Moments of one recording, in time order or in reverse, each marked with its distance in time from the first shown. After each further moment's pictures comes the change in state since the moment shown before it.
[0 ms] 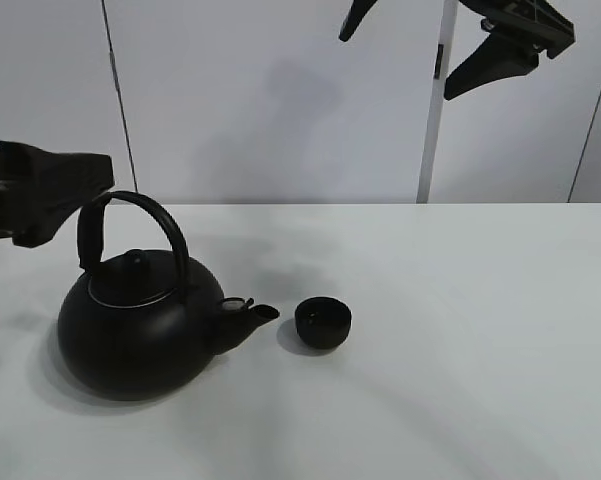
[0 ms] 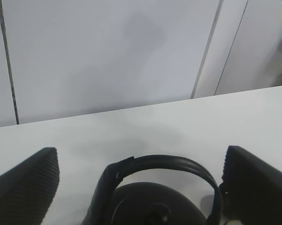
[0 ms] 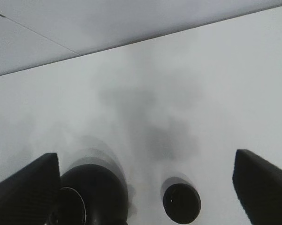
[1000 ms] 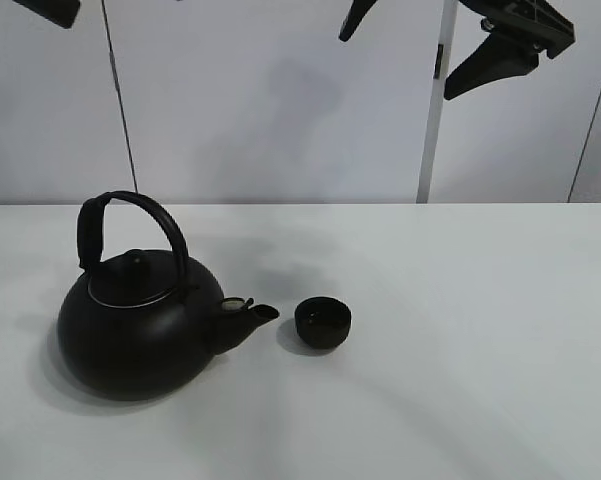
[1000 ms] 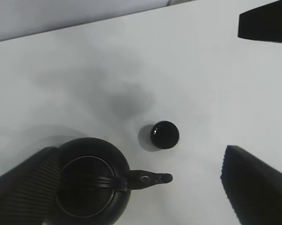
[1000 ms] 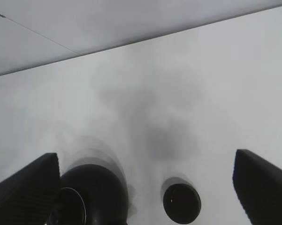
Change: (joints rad) left arm -0.111 -0.086 -1.071 -0.269 1.818 0.092; right arm 0.000 0.000 0.000 0.000 0.000 0.000
